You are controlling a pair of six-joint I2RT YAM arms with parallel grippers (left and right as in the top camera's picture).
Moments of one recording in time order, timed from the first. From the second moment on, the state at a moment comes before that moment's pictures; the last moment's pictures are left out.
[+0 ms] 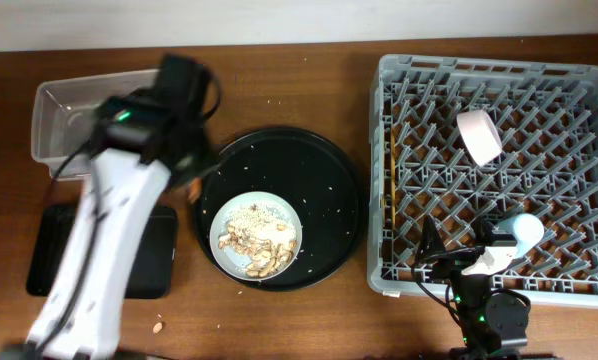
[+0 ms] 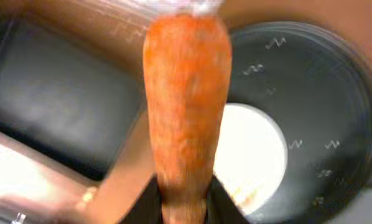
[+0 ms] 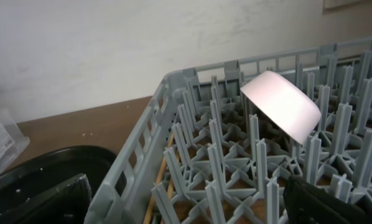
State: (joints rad) left arm -0.25 1.60 1.78 -1.50 -0.21 -0.69; right arm 0.04 0.01 0.01 -0.07 0.00 0.24
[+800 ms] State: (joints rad) left arm -0.30 1.48 1.28 -1.06 0.10 -0.49; right arm 0.04 0.01 0.01 -0.07 0.00 0.24
